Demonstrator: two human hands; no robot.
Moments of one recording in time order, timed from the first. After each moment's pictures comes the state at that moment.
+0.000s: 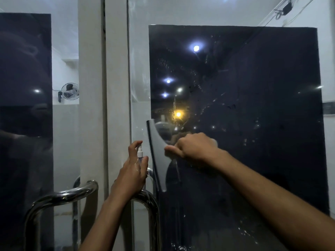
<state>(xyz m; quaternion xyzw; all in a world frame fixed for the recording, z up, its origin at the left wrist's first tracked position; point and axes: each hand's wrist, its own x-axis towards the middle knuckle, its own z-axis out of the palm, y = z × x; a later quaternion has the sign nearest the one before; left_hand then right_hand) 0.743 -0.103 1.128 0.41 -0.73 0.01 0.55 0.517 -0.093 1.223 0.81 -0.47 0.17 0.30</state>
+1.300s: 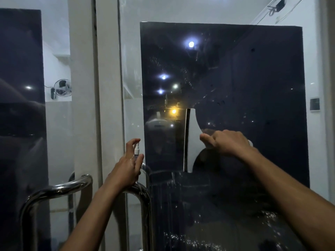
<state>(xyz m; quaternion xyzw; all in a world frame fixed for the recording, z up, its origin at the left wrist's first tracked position) 0.740 -0.093 1.134 0.44 -0.77 -0.01 0.47 0.399 -0.094 1.205 0.68 -0.64 0.23 0.25</state>
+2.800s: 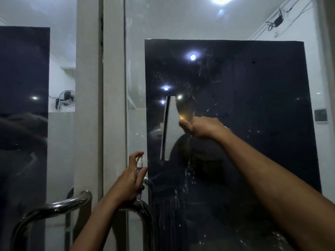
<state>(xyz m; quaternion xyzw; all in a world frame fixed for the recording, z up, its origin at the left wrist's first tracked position) 0.743 -0.100 1.144 0.40 -0.79 -0.05 0.47 0.469 -0.122 1.300 0.71 -0.63 0.24 0.21</state>
